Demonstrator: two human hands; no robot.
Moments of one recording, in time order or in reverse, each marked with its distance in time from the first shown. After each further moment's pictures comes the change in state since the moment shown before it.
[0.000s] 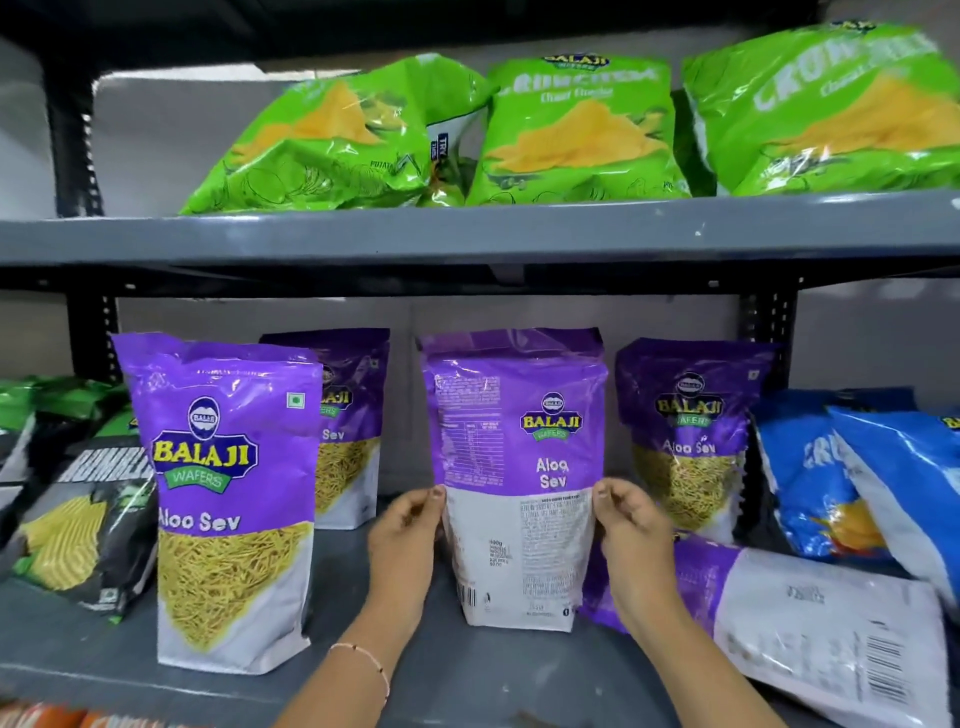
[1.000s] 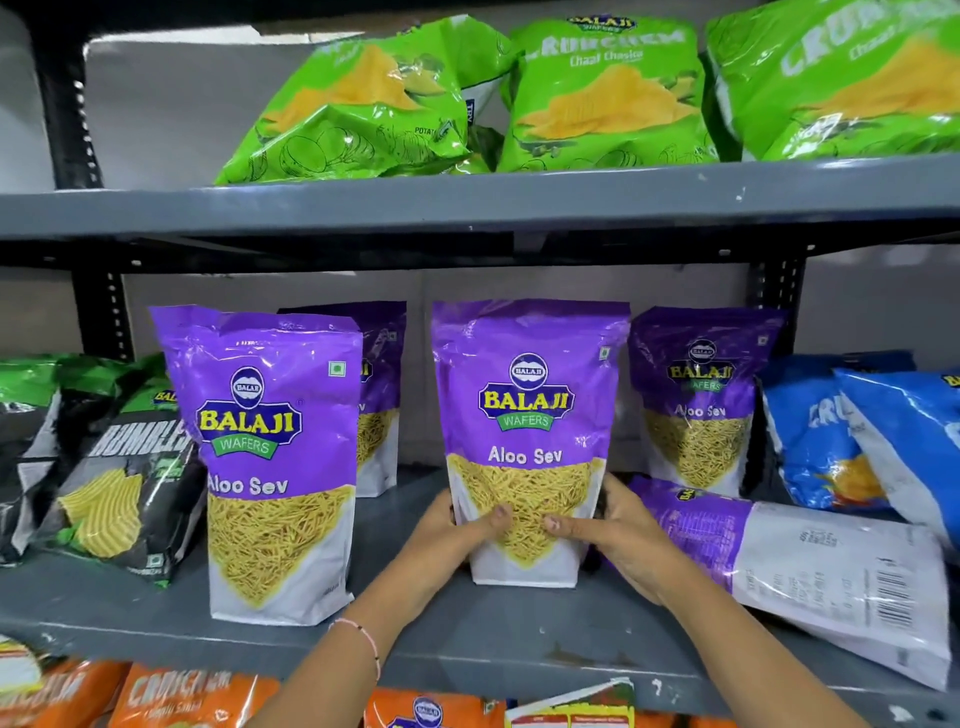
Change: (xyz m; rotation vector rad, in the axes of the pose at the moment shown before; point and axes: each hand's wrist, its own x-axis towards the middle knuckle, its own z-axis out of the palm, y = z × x) left_hand -0.018 0.004 -0.034 0.049 -0.617 -0.209; right_hand -0.025 0.010 0.005 0.010 -0.572 0.142
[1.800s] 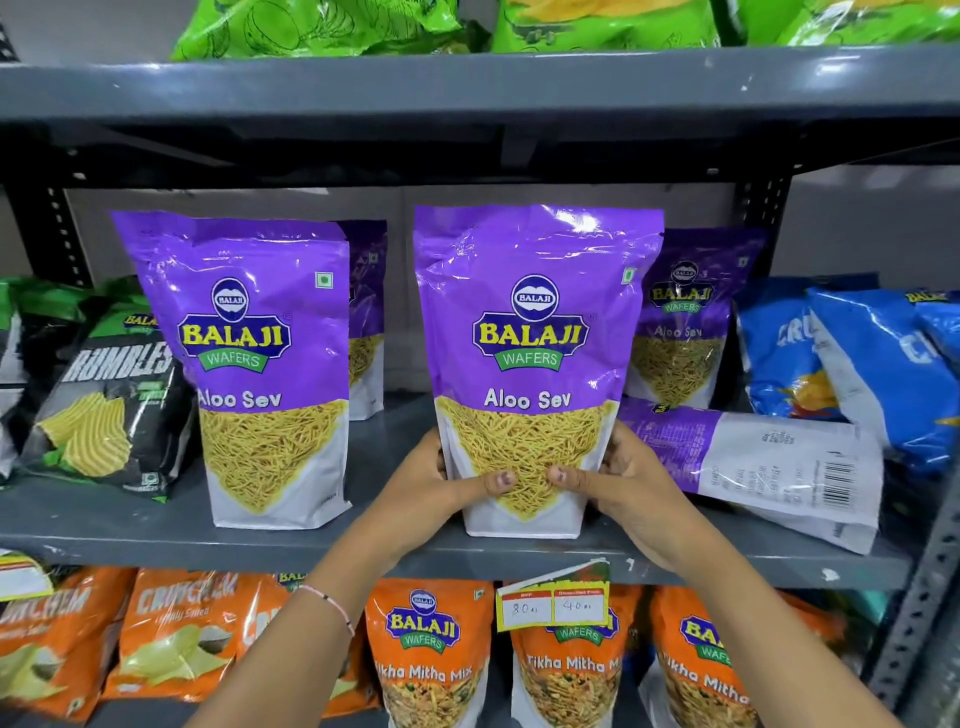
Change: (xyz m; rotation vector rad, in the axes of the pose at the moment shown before) left_hand -0.063 0.016 0.004 0.179 -0.099 0.046; right_hand -0.076 -0.022 0.024 -0.016 0.037 0.009
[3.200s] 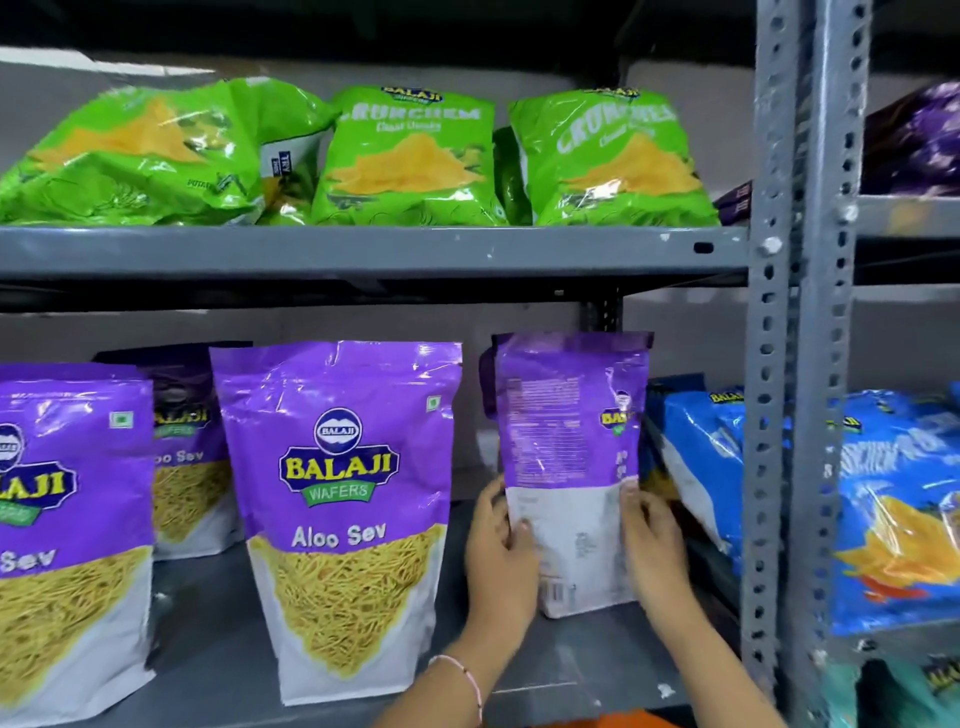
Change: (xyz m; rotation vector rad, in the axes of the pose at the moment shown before) left_hand 0.097 0.013 0.231 -0.252 0.367 0.223; right_hand -0.011 -0.044 -0.155 -0.362 0.880 -0.061
